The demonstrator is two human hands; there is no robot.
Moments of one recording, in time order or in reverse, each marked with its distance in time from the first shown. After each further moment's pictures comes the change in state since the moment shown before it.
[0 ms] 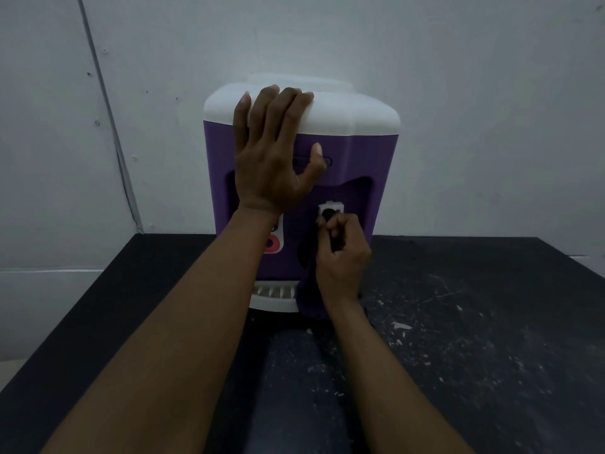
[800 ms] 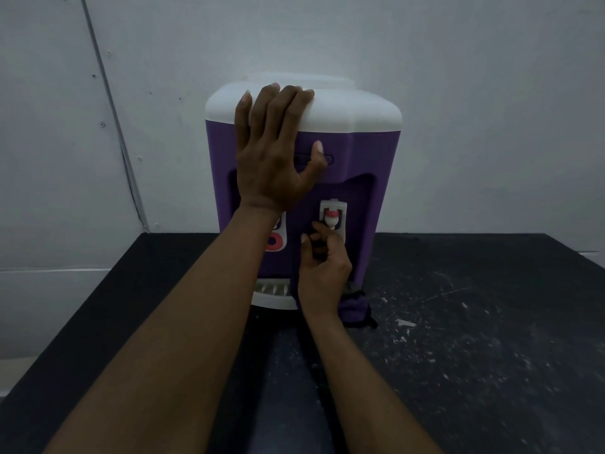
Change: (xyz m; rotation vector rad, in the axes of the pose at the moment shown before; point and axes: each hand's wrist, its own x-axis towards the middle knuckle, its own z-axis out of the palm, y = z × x) left_hand 0.001 -0.001 0.000 0.001 -0.009 0.004; right_hand -0.035 -0.007 0.026 0.099 -0.002 0.218
